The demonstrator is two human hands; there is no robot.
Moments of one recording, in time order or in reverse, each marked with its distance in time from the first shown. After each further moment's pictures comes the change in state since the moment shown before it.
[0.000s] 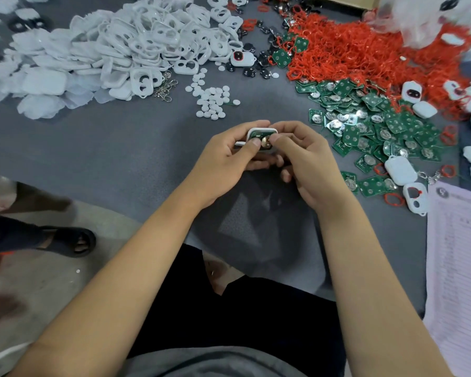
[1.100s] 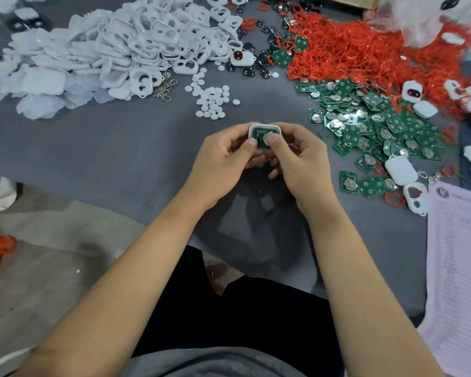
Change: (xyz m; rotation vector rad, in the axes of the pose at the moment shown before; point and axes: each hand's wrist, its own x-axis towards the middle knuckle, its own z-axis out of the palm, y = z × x) left_hand -0.002 -0.006 0.002 -0.006 0.113 0.015; right_hand -0.004 0.009 0.012 -0.154 0.153 -0.158
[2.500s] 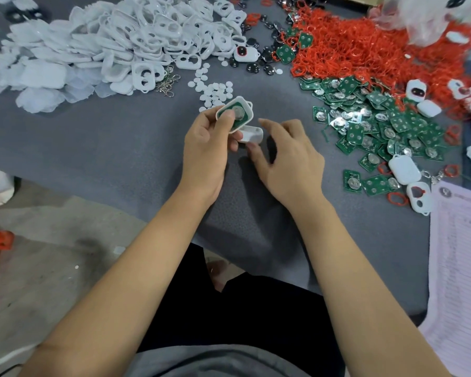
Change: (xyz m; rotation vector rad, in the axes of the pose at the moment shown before) left_hand 0.009 0.002 -0.004 -0.296 0.368 0.032; right_hand -0.001 0.005 0.015 -0.947 0.014 -0.281
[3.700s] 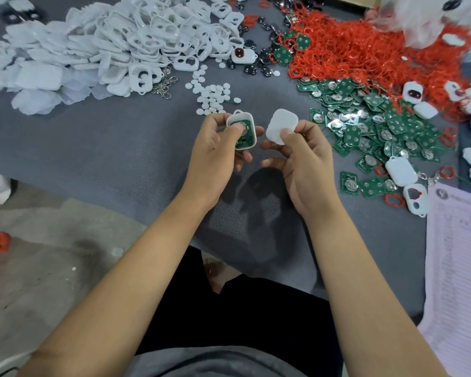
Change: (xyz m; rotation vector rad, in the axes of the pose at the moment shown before) left_hand -0.007 0.000 0.002 0.153 -0.188 -0.026; right_hand 0.000 -0.002 -0.021 1.496 -0.033 0.413
